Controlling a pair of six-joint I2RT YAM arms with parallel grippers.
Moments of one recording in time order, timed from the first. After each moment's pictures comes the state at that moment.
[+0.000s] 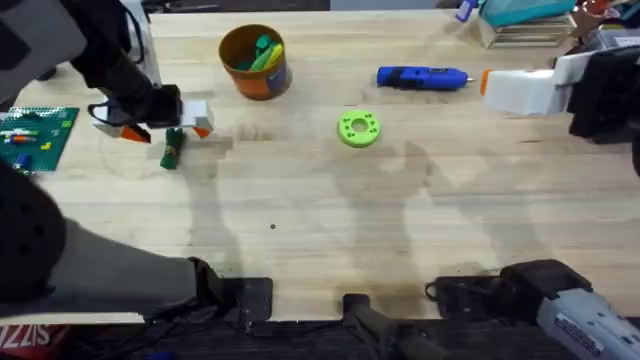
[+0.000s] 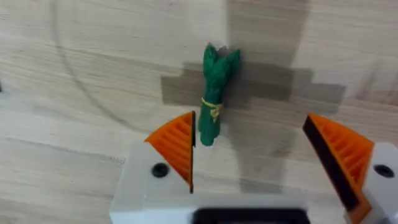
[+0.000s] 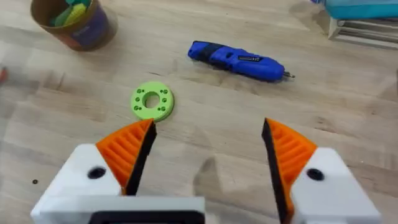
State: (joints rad) left arm 0.28 1.65 1.21 -1.00 -0.07 0.12; right arm 0.11 0.80 1.10 -0.97 -0.14 0.02
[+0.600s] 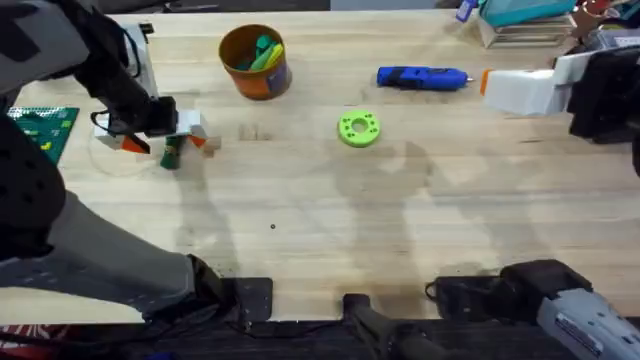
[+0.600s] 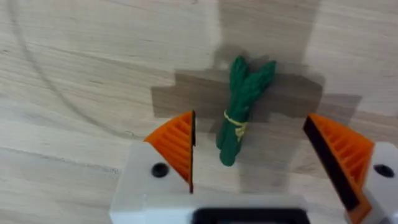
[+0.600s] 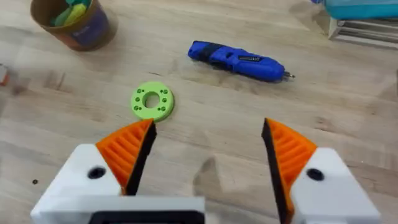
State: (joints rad) left arm 0.36 1.77 1.21 -0.96 -0.06 0.16; right arm 0.11 0.80 1.10 -0.97 -0.14 0.02
